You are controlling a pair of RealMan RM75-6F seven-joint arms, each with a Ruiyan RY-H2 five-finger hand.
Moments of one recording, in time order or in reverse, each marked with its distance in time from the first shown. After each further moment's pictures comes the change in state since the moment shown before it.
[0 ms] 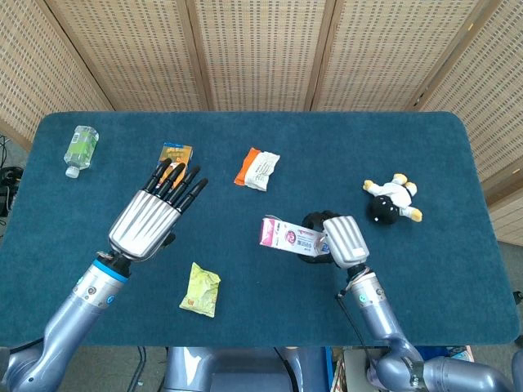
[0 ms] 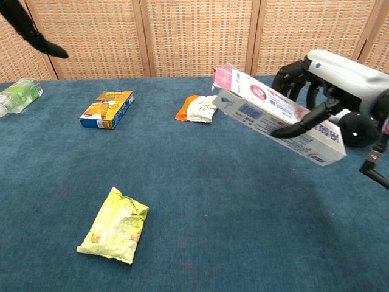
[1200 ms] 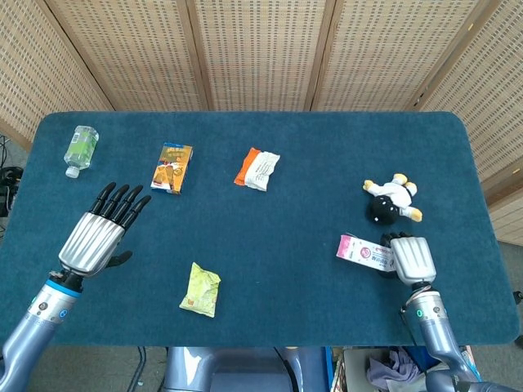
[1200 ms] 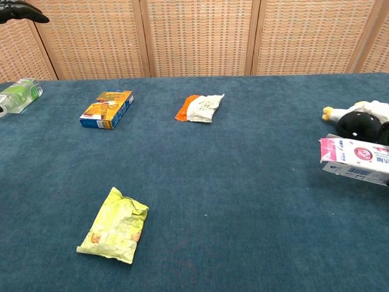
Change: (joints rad) left arm 0.287 -0.029 0.090 0.275 0.285 0.027 -0.361; right arm -0.177 0.086 -0.113 0.242 0.064 -0.028 -0.113
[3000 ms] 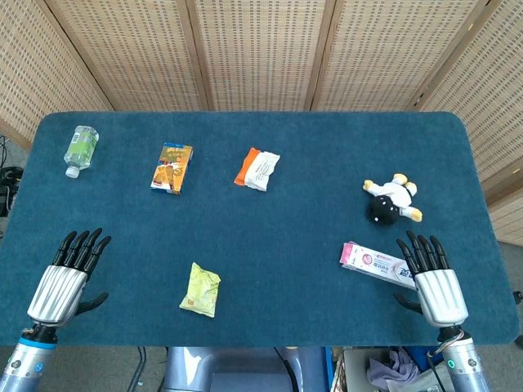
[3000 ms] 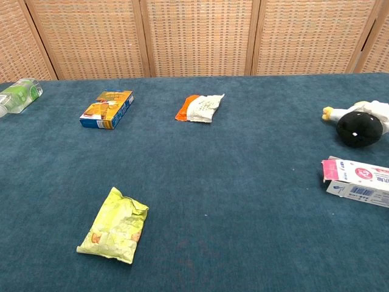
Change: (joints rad) left arm 0.348 -0.169 0.085 0.183 0.190 0.208 -0.151; right arm -0.215 0.110 -0.096 -0.087 -0.348 0.331 0.091
